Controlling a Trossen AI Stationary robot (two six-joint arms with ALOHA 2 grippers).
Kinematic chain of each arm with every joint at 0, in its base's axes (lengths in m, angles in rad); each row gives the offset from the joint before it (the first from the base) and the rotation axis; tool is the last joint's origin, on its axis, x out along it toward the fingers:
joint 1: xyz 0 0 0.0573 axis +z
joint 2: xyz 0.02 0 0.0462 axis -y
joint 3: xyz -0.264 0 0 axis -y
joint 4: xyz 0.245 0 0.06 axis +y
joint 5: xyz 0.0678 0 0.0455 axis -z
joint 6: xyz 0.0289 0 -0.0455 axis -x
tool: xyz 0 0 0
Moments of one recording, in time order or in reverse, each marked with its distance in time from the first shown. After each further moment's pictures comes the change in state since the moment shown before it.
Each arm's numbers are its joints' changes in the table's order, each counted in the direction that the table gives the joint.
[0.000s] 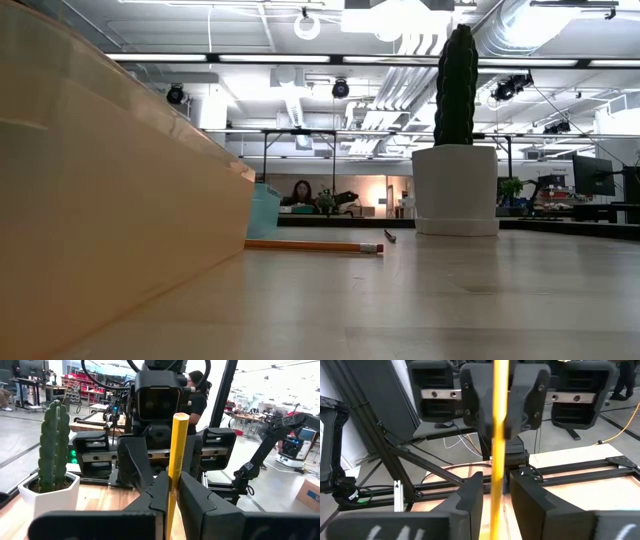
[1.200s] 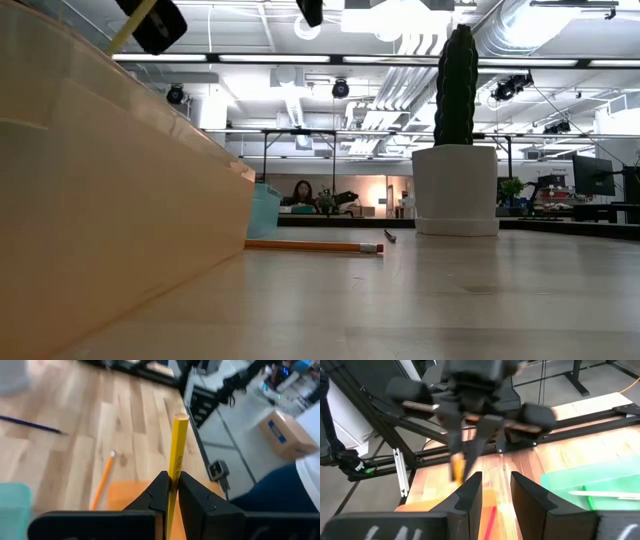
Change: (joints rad) left arm -0.035 -0.075 -0.001 0.440 0.188 0.184; right arm -0.053 0.001 0.000 0.196 -0.109 -0.081
